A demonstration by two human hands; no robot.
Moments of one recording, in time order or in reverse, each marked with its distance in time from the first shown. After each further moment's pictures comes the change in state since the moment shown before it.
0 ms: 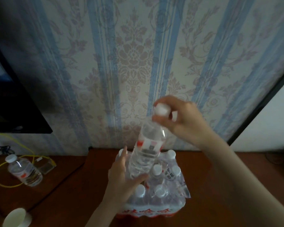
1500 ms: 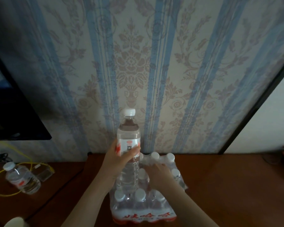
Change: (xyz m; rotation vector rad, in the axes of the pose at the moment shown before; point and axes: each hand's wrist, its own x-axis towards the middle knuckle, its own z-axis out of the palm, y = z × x) left_hand 0.043 0.052 -0.037 -0.610 -0.069 -0.202; right_hand -0.064 0.087 0.159 -0.595 -0.772 0.375
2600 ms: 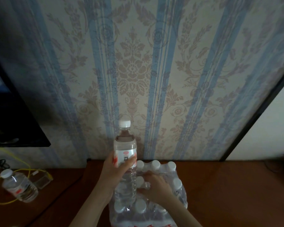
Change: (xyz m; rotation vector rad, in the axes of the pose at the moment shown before) left_hand 0.002 -0.009 -0.006 0.051 0.078 -0.057; right_hand 0.005 0.000 0.025 0.604 0.217 -0.029
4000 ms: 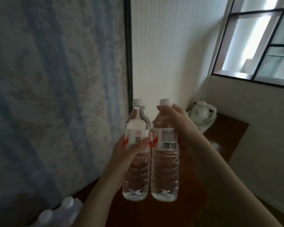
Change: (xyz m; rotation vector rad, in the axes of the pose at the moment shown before) left_hand -0.065 0.066 0.311 0.069 -0.822 0.128; right_hand -0.224 0.101 -0.315 0.929 0.963 0.076
